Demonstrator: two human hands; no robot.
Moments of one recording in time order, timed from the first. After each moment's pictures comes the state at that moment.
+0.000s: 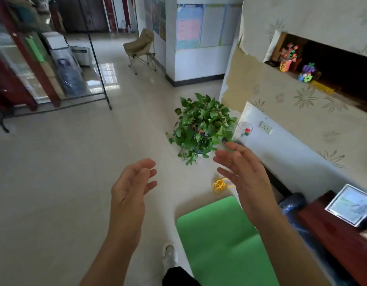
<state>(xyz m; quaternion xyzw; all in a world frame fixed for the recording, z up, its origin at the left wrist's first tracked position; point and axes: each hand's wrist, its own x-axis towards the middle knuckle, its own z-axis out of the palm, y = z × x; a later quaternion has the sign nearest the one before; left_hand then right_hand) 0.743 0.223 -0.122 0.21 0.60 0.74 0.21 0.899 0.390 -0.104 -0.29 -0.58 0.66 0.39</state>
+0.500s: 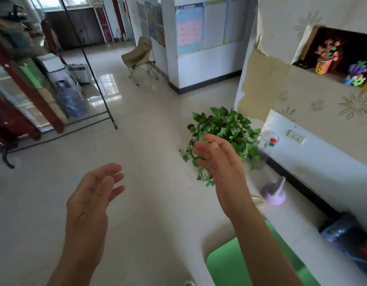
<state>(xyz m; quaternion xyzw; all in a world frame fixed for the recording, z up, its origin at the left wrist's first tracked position) 0.462 0.326 -0.087 0.27 0.66 0.69 0.15 0.609 0.511 -0.094 -0.27 -0.53 0.68 0.43</state>
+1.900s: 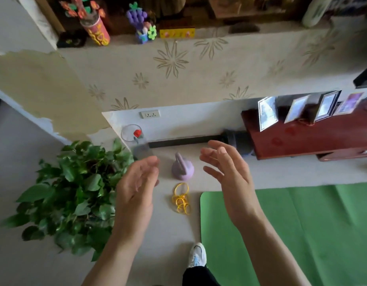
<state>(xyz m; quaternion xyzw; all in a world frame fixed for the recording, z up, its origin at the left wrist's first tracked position) 0.588 0.962 -0.211 0.56 0.46 0.39 0.56 0.758 0.893 -0.212 -0.59 -0.24 0.40 0.66</state>
